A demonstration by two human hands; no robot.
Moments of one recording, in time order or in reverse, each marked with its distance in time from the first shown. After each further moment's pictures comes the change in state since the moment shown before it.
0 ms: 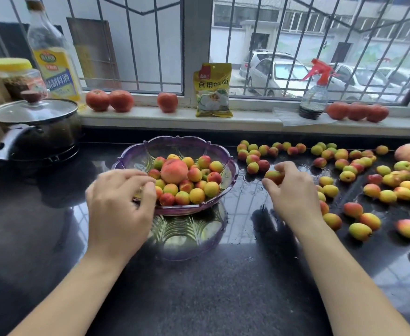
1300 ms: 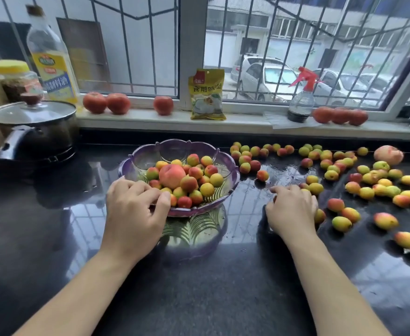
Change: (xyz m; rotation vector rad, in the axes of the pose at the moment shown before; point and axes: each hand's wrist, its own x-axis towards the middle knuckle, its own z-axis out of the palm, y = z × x) left_hand -0.012 0.000 0.011 0.017 -0.122 0.103; right_hand -0.030 0.009 -0.004 -0.375 -0.137 0.161
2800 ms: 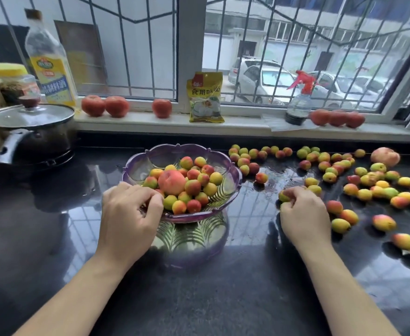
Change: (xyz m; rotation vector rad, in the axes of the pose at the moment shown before) left_hand 0.003 0.001 -0.012 -0.172 0.042 -0.011; right_hand -0.009 0.024 -0.007 0.328 0.215 -0.019
